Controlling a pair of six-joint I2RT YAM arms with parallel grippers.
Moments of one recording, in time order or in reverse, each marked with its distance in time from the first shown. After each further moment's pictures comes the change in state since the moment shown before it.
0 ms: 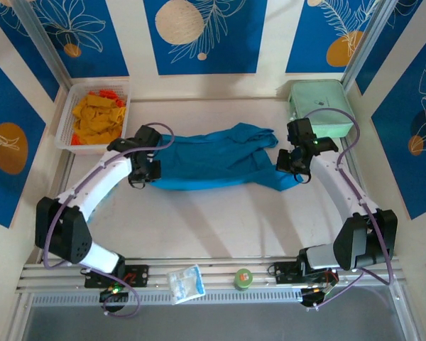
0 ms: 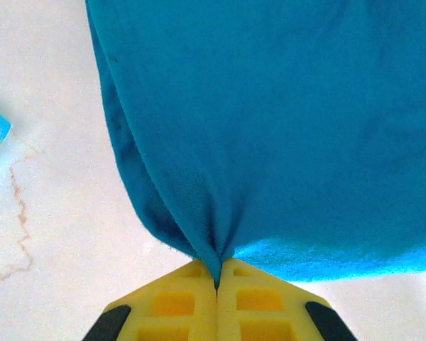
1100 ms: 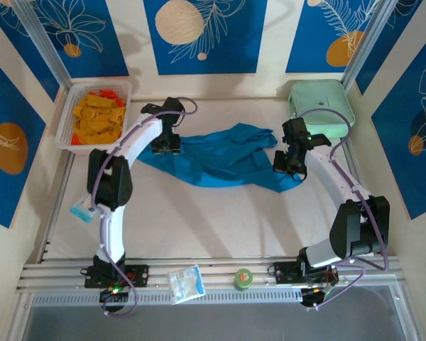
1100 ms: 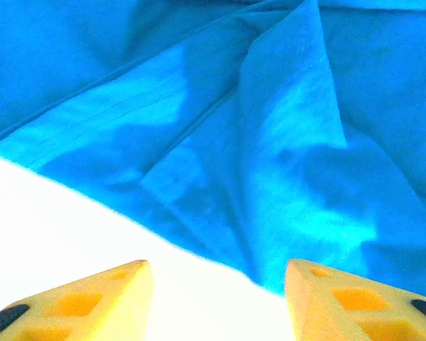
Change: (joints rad) left arm 0.021 0.517 0.527 -0.016 -0.018 0.058; right arm 0.023 0.090 0.013 0.013 -0.007 -0.025
